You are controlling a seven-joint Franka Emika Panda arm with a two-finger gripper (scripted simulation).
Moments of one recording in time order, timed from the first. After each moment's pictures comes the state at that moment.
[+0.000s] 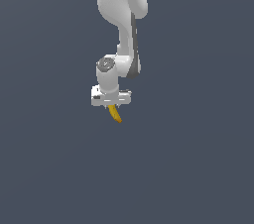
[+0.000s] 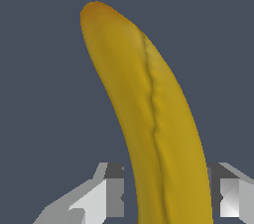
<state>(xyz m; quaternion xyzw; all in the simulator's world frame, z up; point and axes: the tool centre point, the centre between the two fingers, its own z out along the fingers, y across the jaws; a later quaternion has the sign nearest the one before) -0.098 -0.081 0.020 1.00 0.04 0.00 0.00</state>
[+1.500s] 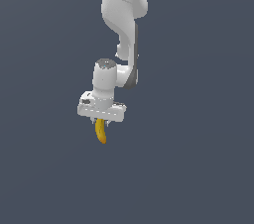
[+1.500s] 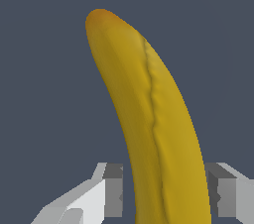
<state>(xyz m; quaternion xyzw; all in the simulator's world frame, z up) 0.026 -0.123 0.066 0.98 -0.04 0.18 0.09</state>
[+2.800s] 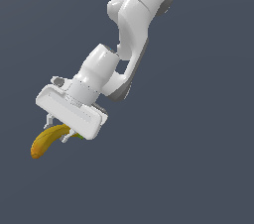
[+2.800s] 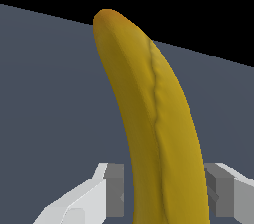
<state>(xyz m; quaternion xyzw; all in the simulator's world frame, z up) 0.154 -0.201 0.256 0.84 -0.16 0.47 0.22</state>
